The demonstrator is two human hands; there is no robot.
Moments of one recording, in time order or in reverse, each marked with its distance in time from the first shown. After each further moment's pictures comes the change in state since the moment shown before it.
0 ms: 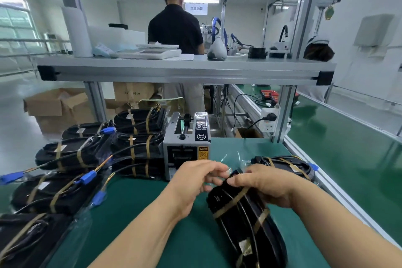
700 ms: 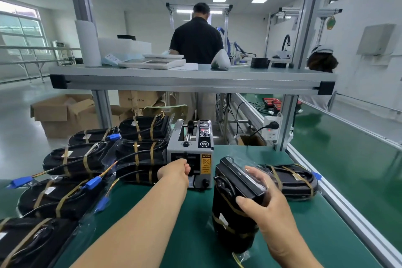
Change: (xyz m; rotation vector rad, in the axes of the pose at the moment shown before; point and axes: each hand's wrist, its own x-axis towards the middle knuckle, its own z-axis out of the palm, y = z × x) left_hand 0.093 -0.019 -0.045 -0.600 0.762 -0.351; right_hand -0.038 0.028 0.060 0.257 0.571 -0.497
